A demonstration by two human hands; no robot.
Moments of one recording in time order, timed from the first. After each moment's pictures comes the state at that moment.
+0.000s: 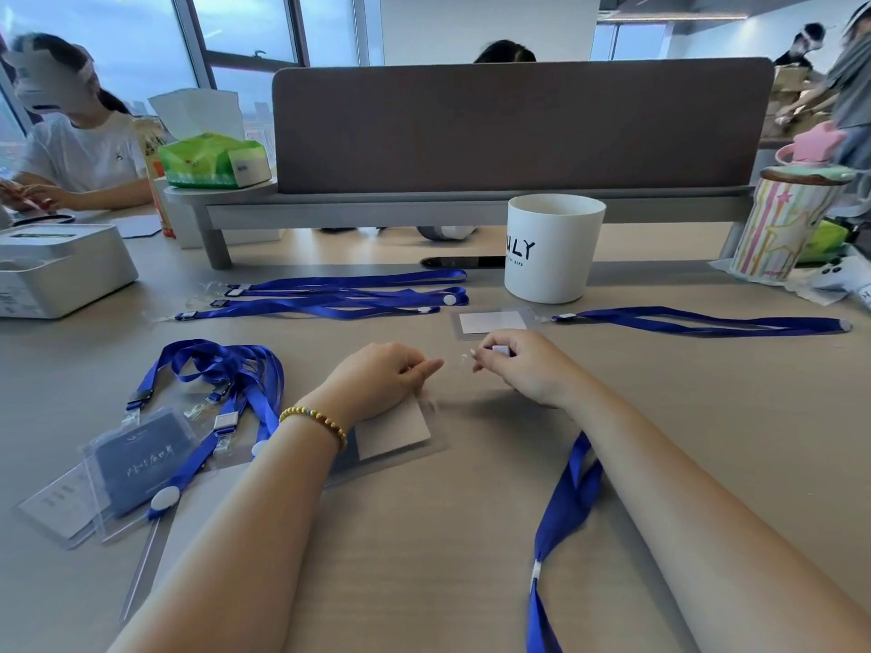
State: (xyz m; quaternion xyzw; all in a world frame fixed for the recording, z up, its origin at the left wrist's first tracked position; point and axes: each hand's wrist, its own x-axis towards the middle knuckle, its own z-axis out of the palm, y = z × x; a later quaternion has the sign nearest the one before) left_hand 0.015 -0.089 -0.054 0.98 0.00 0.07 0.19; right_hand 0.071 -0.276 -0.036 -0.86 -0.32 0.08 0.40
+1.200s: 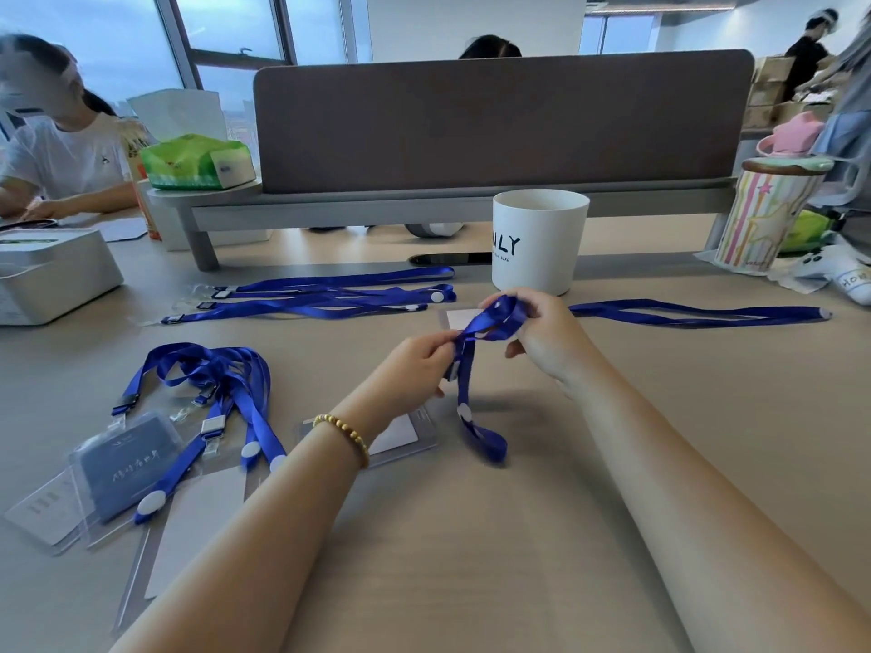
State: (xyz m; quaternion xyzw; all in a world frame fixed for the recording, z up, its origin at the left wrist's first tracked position) left_hand 0.015 -0.146 -0.040 0.87 0.05 0.07 0.48; right_hand 0.083 -0.288 -0.026 -0.79 -0.24 0.01 0.57
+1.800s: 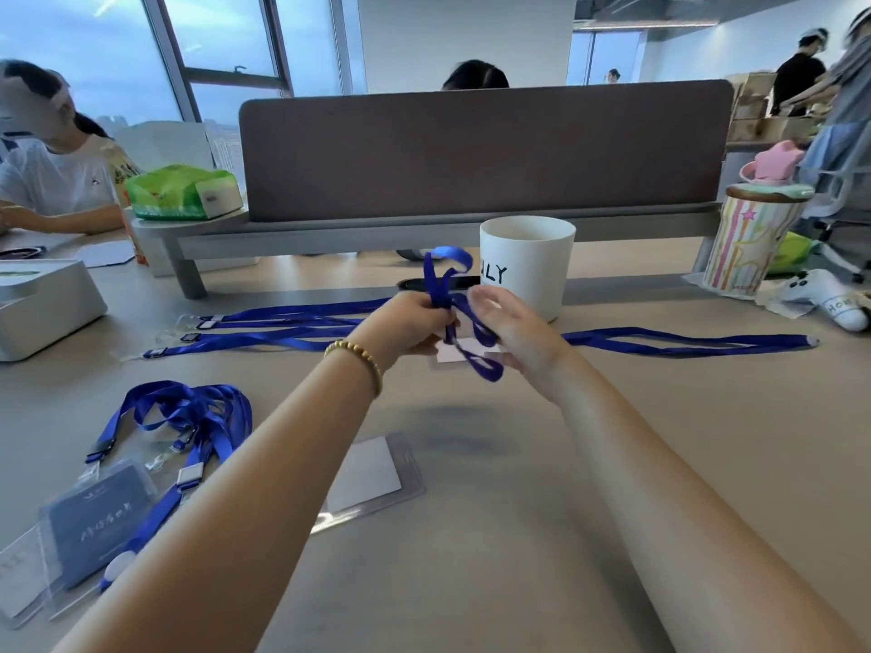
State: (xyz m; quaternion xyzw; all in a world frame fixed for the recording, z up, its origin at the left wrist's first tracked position) left_hand 0.079 -0.140 0.023 0.86 0.11 0.04 0.50; right_hand 0.114 -0.279 -0.004 -0.72 -0.22 0.14 0.64
